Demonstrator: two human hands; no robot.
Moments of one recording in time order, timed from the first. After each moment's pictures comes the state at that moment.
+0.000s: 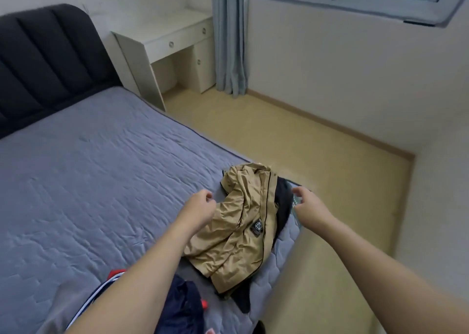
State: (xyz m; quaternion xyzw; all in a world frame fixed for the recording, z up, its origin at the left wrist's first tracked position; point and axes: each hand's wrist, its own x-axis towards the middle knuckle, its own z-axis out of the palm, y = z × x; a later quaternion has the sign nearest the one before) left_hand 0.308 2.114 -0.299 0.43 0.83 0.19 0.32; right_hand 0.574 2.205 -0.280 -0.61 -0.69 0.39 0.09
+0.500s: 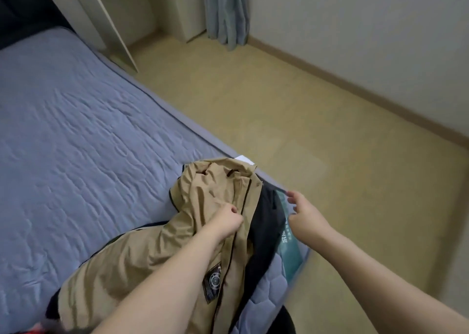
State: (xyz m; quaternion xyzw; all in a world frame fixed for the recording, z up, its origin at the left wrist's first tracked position) left_hand 0.413 2.469 -0.615 0.28 0.80 0.14 0.51; right_hand 0.604 2.539 -0.567 -0.59 -0.67 0.45 0.00
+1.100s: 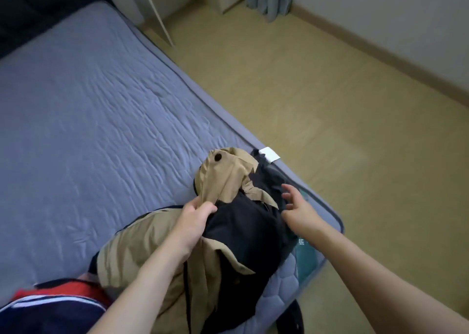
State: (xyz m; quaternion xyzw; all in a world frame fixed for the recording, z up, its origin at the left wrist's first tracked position) left_hand 0.378 2.423 -0.524 0.08 0.79 0.42 0.44; right_hand 0.564 2.576 -0.593 -0.49 -0.61 0.62 -0.04
